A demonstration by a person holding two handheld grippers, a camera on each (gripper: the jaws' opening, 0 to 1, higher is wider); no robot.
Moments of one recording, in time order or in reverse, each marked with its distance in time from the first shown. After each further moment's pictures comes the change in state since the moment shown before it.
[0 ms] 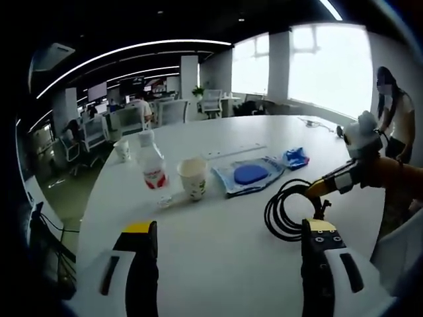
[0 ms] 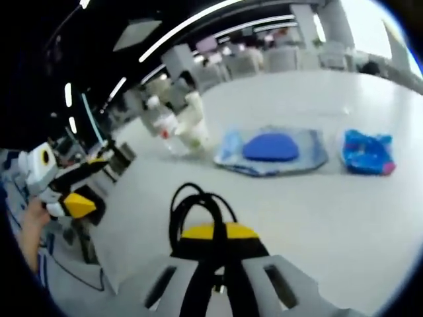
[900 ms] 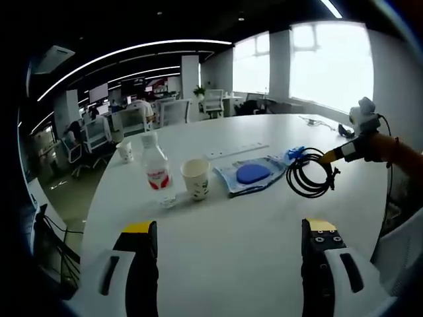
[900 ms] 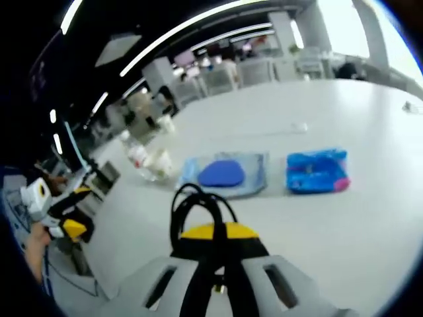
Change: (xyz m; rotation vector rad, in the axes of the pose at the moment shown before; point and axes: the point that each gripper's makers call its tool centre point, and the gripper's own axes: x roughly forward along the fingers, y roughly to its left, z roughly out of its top) left arm -0.005 0.002 0.001 0.010 0.006 0.014; right arm -0.049 -0.074 0.036 0.073 -0.067 -0.120
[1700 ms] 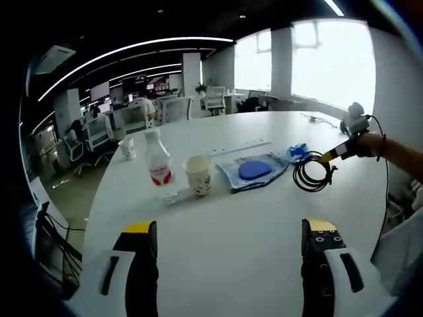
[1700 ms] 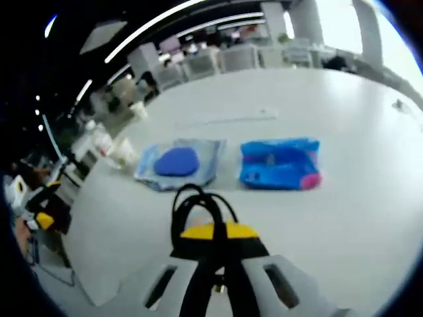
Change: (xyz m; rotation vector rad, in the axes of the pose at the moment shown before) left arm -0.002 0.003 -0.006 0.005 0.021 0.014; right arm 0.016 -0.068 -0.012 -0.027 0.101 -0.114
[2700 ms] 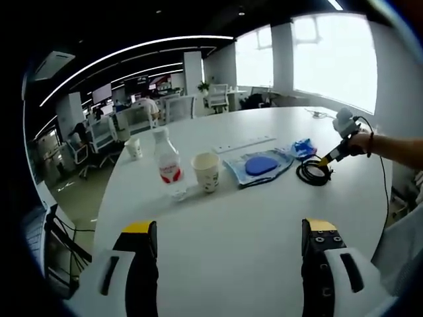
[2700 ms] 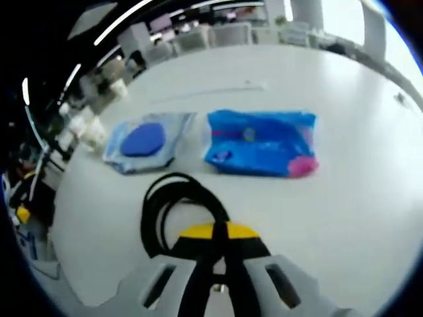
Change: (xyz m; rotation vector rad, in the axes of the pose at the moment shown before) left arm -0.012 0.014 -0.003 0.023 0.016 0.036; right arm 0.036 -0.041 -0.024 0.003 0.144 -0.057
